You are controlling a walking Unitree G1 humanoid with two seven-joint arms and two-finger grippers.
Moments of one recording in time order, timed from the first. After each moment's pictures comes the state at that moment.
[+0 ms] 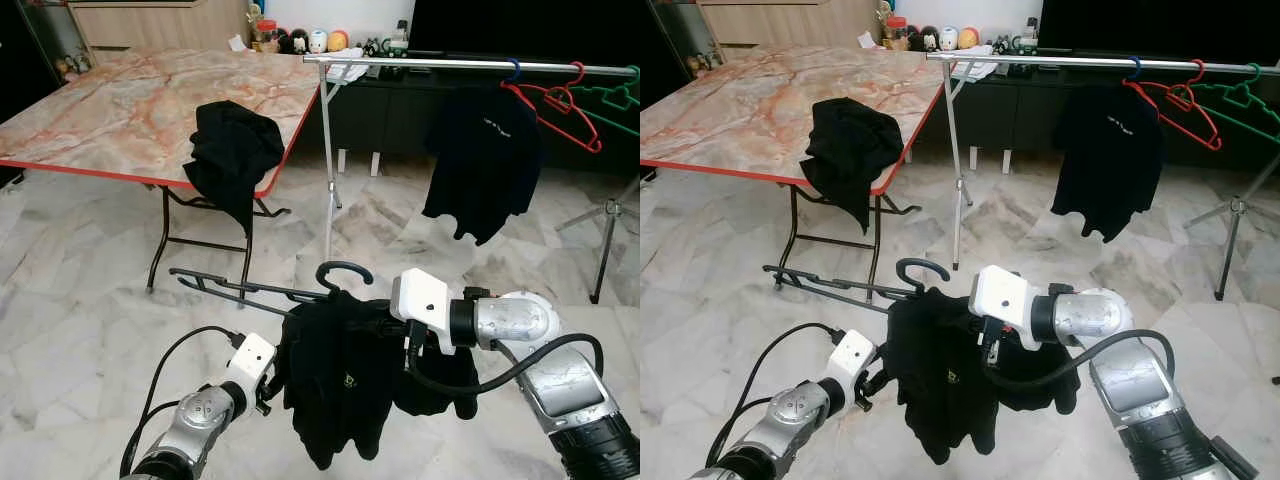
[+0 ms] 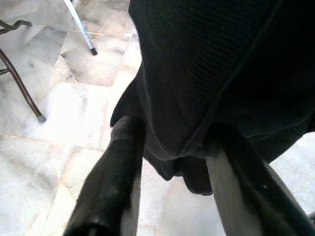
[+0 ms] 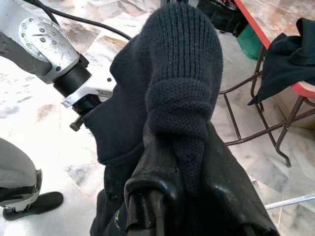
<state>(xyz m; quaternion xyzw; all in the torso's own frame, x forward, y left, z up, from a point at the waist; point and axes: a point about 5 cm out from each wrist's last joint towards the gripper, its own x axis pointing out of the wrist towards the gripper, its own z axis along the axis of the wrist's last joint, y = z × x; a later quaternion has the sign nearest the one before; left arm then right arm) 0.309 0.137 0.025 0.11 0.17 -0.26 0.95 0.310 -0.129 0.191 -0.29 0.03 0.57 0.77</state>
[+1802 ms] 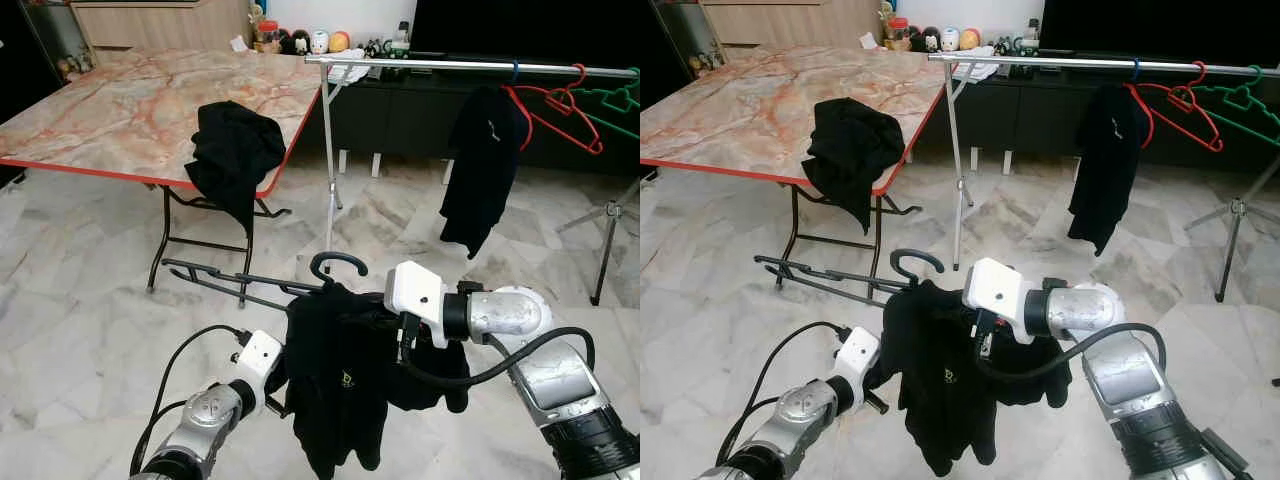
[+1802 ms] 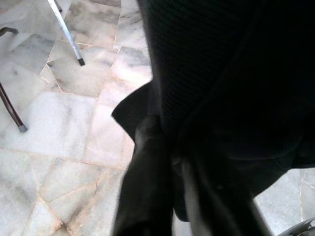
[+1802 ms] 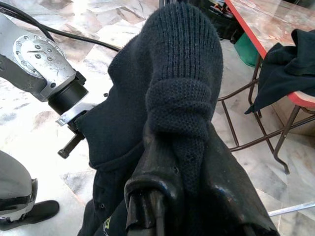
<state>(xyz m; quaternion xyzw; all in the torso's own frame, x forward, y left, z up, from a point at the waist) 0.310 0.125 0.029 0.08 0.15 -0.28 0.95 0.314 -0.122 0.196 -0.28 0.02 0.57 0.77</state>
